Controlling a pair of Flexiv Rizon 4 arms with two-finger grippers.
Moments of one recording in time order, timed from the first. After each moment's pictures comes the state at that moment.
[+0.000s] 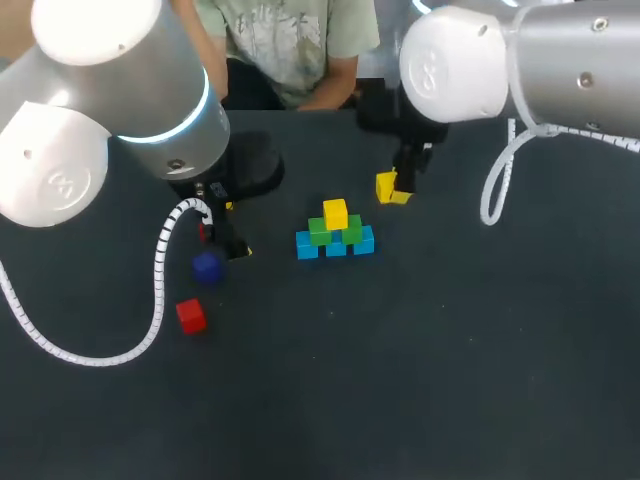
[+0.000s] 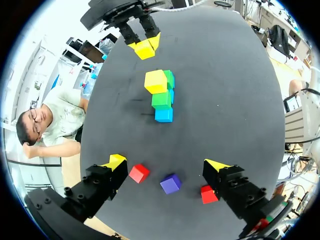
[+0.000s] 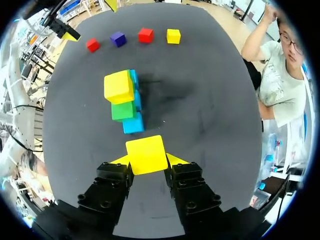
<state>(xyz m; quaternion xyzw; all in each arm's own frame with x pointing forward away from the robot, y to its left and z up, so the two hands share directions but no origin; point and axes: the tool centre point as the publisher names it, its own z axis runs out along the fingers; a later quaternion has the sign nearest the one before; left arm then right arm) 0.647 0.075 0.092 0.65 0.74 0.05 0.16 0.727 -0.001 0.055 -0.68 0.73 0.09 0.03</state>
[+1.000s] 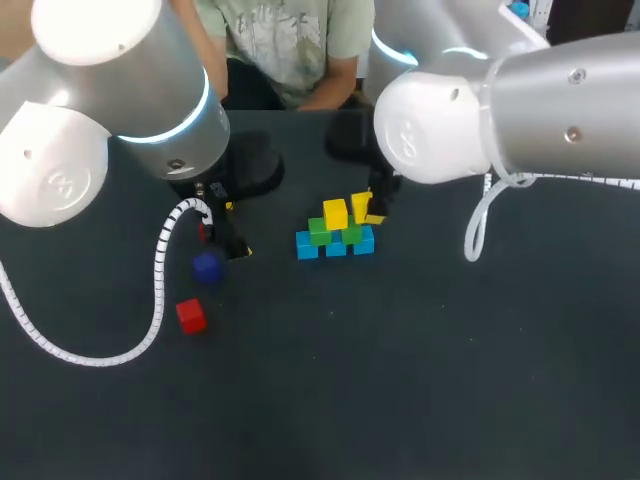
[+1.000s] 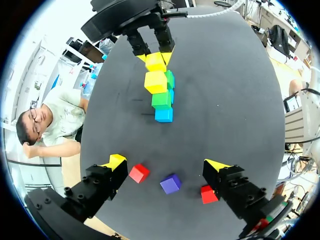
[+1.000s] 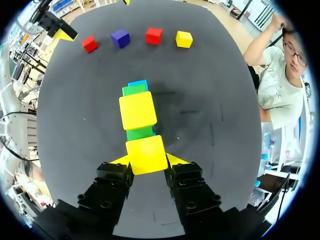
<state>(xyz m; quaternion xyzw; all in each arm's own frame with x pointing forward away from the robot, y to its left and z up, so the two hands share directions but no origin) 0.647 0.075 0.092 0.65 0.74 0.05 0.16 0.703 0.036 0.046 -0.67 0.74 0.05 0.05</state>
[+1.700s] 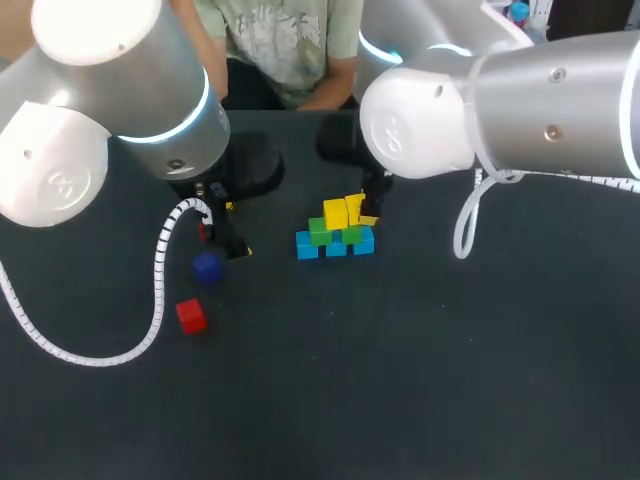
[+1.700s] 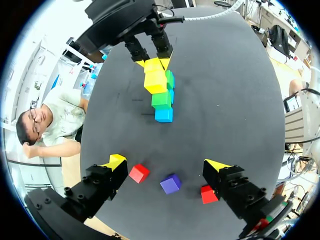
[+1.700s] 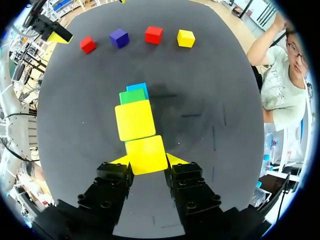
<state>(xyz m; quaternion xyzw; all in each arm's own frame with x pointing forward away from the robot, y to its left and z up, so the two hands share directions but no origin) 0.647 0.075 0.092 0.65 0.74 0.05 0.16 0.706 0.043 0.040 -0.67 0.74 0.05 0.03</state>
